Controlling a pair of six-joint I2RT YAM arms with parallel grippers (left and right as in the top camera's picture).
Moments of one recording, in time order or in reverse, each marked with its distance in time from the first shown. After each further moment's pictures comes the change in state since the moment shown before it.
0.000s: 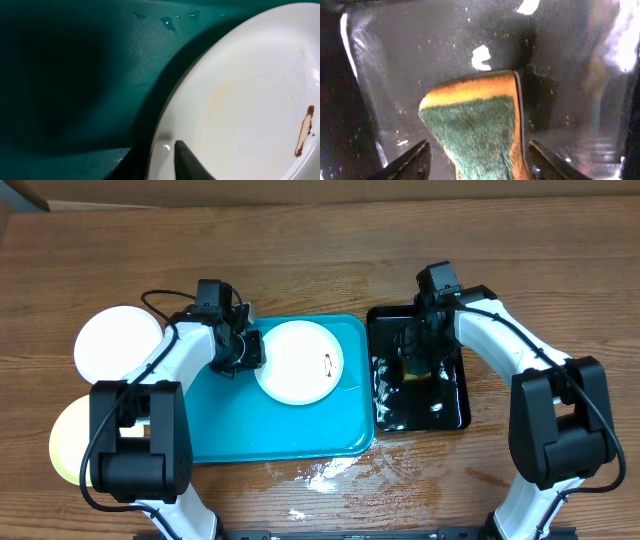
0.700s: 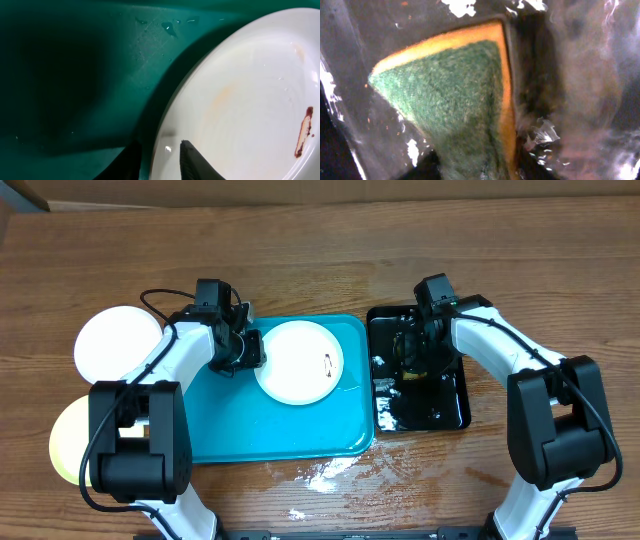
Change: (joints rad) left arm 0.008 -0.001 0.004 0.003 0.000 0.014; right arm 0.011 0.000 -0.053 -0.031 0.005 -0.010
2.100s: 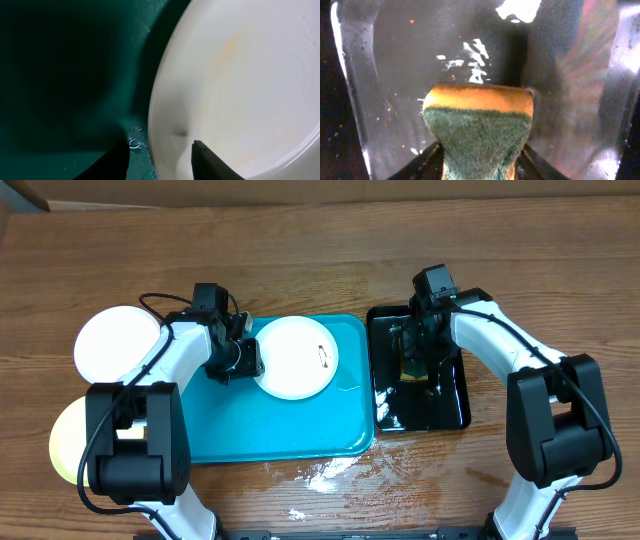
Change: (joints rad) left arm 0.017 -0.006 0.001 -0.111 -0.020 0.049; right arm 0.001 0.012 0.049 0.027 0.032 -0.066
